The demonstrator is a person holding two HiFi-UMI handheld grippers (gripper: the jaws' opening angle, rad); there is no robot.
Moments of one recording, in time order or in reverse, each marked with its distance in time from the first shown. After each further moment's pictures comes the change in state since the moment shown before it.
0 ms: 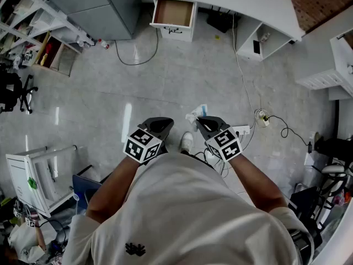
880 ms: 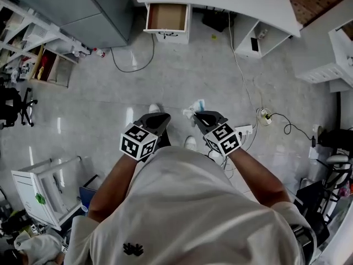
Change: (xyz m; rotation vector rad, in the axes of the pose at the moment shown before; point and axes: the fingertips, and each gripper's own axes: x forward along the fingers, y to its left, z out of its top) left arm 0.020 0.059 0.054 0.014 -0.022 -0.014; right arm 0.038 -0.050 0.042 0.022 -0.008 -0.019
